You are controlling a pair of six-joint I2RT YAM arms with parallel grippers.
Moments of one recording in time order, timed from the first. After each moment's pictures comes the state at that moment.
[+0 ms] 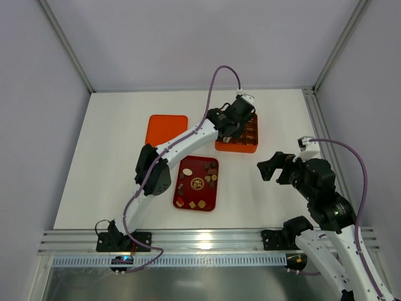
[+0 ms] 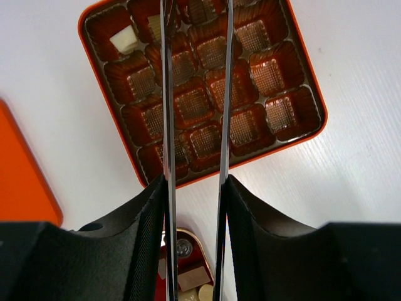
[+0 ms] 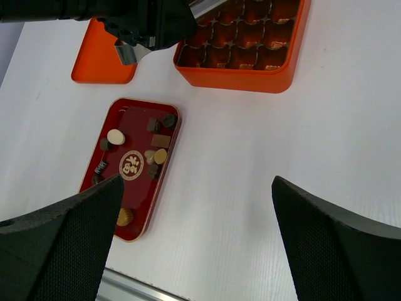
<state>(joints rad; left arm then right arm) -0.90 2.29 2.27 -0.80 -0.34 -0.26 0.33 0.47 0.75 -0.66 -0.03 0.42</state>
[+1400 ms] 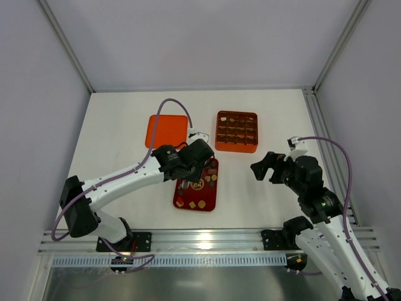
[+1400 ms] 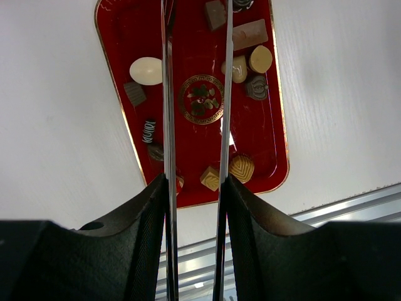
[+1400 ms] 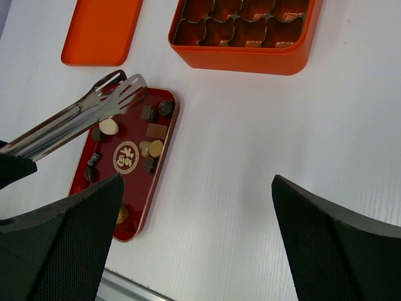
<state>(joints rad) -1.03 1.46 1.30 -0.92 -0.35 -0.61 0.33 0.53 0.62 -0.53 -0.08 0.45</state>
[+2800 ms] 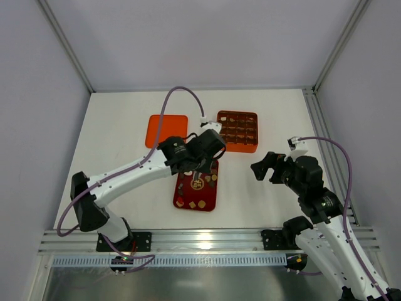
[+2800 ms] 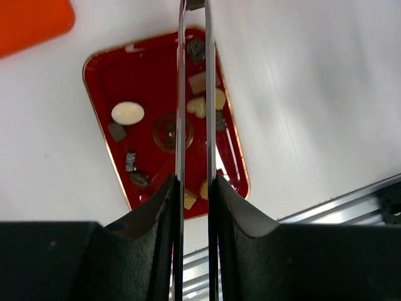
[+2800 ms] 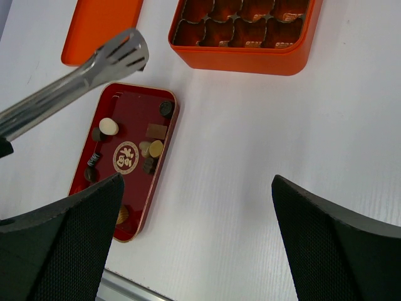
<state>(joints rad) -1.07 1.54 1.49 -0.97 -0.38 -0.59 0.33 0.52 0.62 -0.53 -0.08 0.44</state>
